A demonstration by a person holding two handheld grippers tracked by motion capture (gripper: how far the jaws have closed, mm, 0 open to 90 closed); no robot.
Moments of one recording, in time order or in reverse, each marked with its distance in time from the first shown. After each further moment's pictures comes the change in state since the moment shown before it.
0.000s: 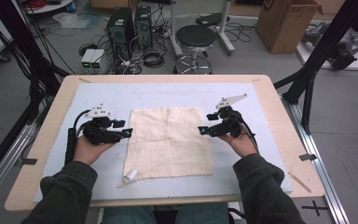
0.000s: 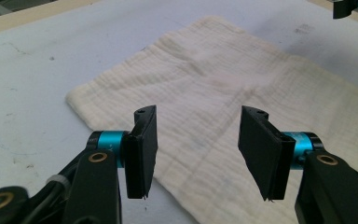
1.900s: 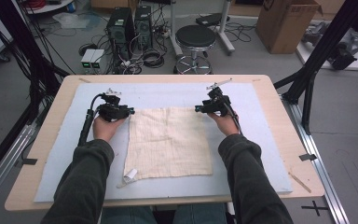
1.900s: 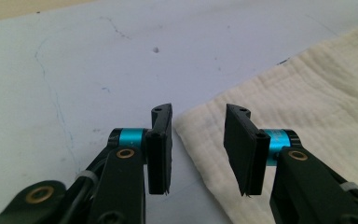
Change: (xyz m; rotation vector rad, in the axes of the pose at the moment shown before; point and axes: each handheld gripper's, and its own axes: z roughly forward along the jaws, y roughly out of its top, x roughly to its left) left arm 0.073 0.011 0.088 0.089 0.277 -0.174; right arm -0.078 0.023 0.069 0.059 -0.185 0.150
